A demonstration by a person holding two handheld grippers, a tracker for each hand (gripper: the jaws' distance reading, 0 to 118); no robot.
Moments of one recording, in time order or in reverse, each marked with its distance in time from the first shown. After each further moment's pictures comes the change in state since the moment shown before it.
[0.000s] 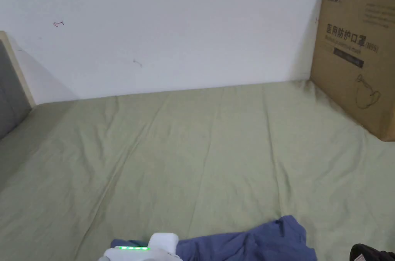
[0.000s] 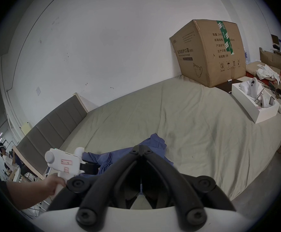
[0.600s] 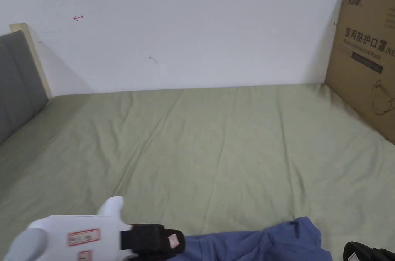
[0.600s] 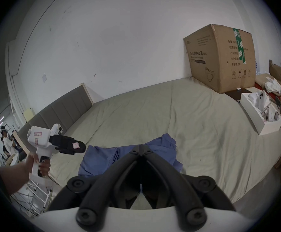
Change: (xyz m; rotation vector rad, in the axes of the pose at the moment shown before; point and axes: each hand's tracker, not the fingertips) left arm -0.139 0.001 0.105 0.174 -0.651 0.405; right arm -0.037 0.004 -0.006 -0.045 0.049 0.120
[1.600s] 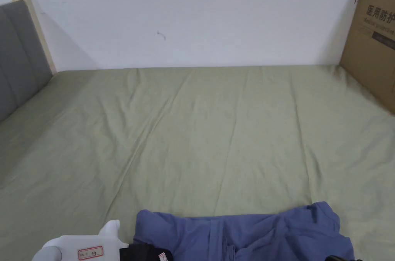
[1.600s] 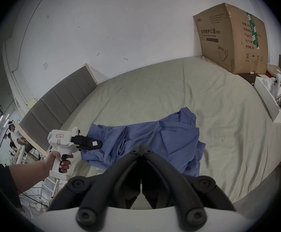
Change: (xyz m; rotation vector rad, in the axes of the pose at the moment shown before) left arm -0.087 -0.025 -0.043 -0.052 0.121 0.096; right arm -0.023 -0.023 -0.038 -0.196 0.057 -0.017
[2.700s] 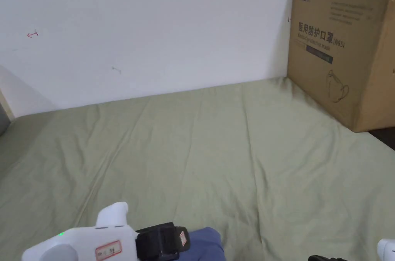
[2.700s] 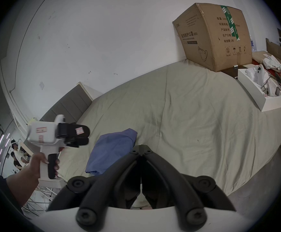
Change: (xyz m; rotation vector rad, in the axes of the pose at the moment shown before) left arm 0.195 -0.028 0.000 0.153 0.211 -0.381; right arm 0.064 0.001 0.050 0.100 -0.019 -0.132
